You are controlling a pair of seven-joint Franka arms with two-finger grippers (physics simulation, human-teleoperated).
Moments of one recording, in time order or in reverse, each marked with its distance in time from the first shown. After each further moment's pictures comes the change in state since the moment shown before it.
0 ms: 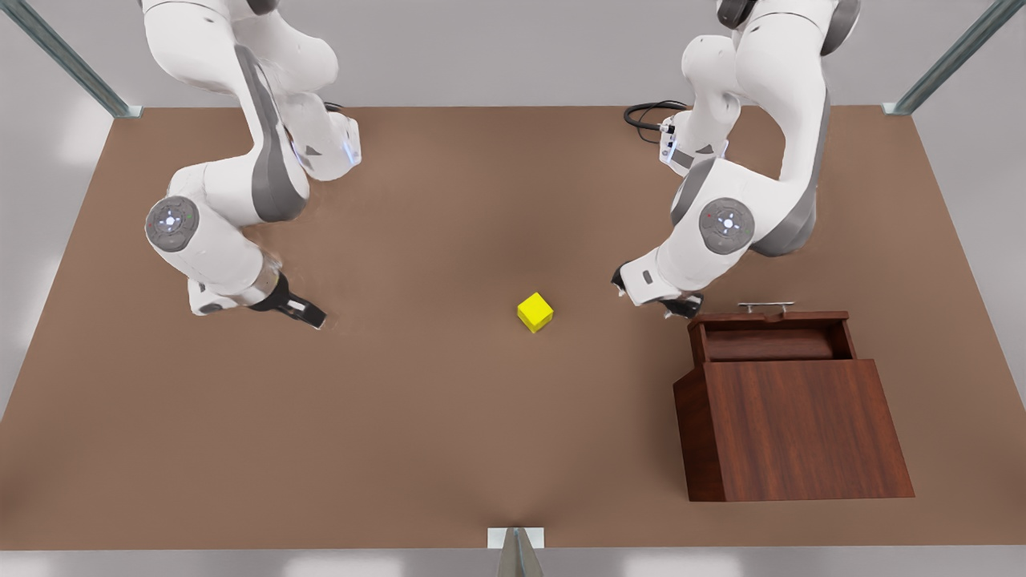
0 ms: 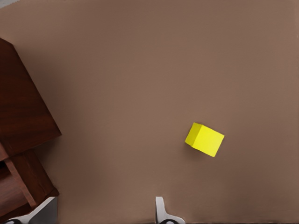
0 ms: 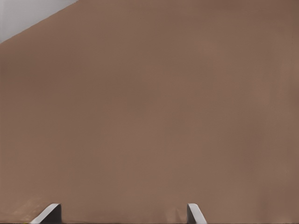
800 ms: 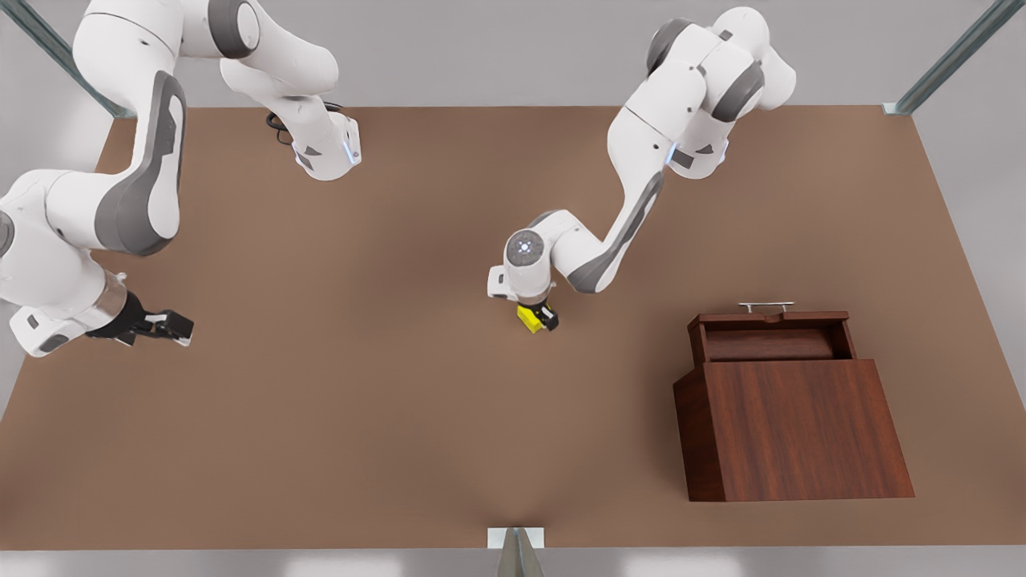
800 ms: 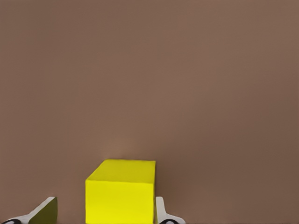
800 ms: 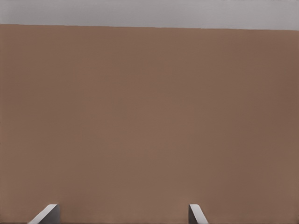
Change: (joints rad) left arm -0.301 0.388 -0.017 -0.066 0.218 0.445 -0.130; right arm -0.127 0.203 -0.014 0.379 -0.117 -0.150 -0.391
